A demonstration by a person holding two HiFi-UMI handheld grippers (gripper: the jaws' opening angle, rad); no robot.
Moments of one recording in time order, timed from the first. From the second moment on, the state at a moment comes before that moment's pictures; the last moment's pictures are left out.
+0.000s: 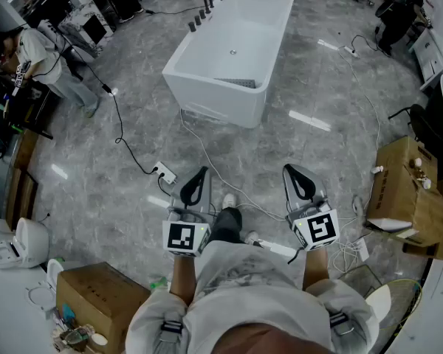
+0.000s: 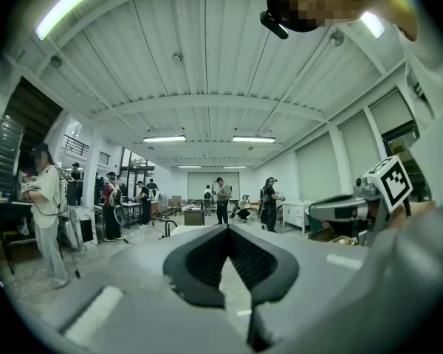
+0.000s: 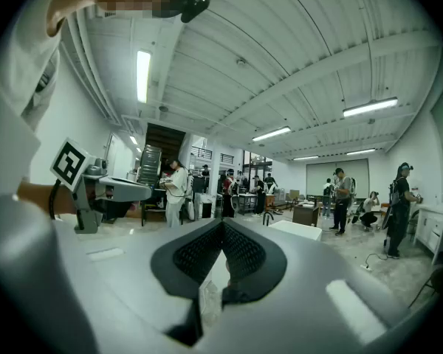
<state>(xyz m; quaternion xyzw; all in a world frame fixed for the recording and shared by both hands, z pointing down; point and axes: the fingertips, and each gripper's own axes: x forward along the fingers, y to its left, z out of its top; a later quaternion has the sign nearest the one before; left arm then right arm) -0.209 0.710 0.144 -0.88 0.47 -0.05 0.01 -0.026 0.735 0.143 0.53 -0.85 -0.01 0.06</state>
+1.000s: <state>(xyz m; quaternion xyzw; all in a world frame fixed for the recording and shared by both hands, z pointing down) -0.201 0.731 0.117 -0.86 0.51 -0.02 0.01 -0.016 0.748 0.123 0.51 -0.86 -0.04 0.03</state>
